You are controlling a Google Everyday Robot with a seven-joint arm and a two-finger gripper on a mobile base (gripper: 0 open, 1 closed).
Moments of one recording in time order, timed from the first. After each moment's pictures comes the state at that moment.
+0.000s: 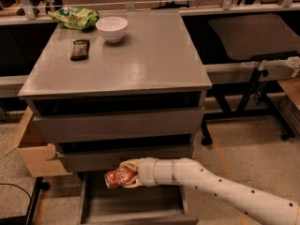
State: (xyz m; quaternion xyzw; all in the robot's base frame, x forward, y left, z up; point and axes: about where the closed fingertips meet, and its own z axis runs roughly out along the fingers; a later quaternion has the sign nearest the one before) arm 0.499 0.088 0.505 -0.72 0.45 0.14 0.51
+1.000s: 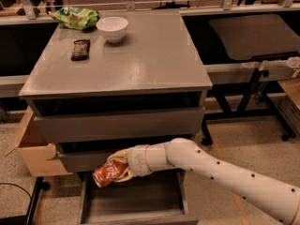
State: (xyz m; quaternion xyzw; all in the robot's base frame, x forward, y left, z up) arm 0.482 0.120 0.592 -0.78 0.34 0.14 0.50
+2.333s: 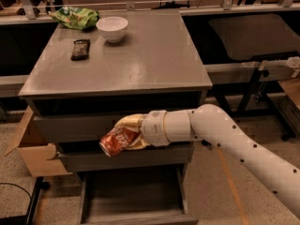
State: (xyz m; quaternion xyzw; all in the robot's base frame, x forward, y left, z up) arm 0.504 0.076 0.748 -0.80 0.22 0.03 0.56
